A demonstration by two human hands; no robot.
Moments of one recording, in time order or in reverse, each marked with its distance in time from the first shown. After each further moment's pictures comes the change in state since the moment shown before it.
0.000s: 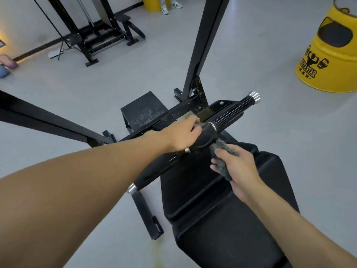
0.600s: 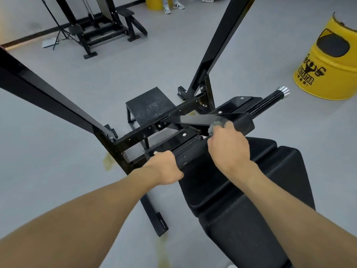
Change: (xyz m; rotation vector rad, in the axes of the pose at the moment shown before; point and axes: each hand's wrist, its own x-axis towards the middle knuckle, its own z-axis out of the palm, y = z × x) left_hand -0.098 -0.136 0.041 -0.004 -0.082 -0.284; right_hand -0.011 0.020 0.113 -1.572 0.218 -0.622
